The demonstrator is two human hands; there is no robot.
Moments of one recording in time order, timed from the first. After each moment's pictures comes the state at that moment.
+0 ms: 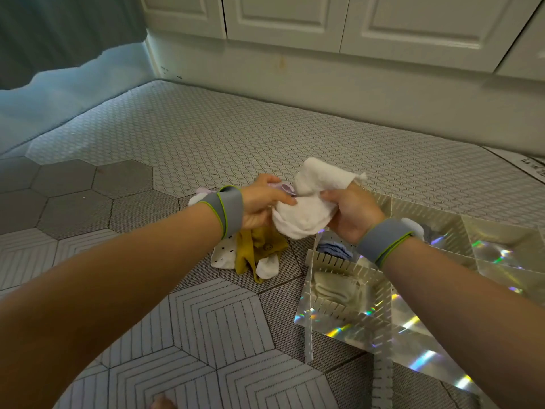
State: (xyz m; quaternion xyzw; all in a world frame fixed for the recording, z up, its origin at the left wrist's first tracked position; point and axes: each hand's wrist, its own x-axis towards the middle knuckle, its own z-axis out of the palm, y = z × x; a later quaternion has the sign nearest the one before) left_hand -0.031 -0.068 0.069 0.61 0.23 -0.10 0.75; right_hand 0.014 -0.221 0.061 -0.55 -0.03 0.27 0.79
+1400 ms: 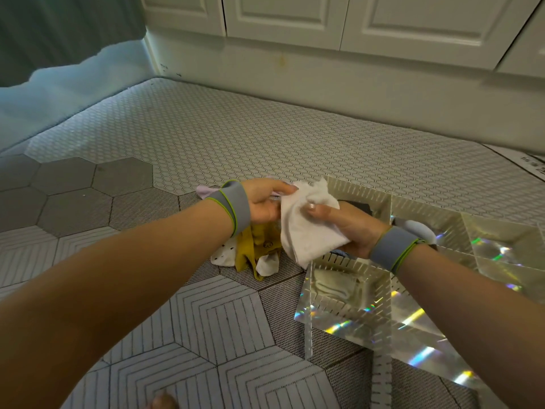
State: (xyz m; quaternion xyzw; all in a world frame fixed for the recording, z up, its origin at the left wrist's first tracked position) left_hand -0.019 -0.065 0.062 0.48 0.26 -0.17 0.82; right_hand 0.006 -0.241 0.040 -0.59 -0.17 0.44 0.65
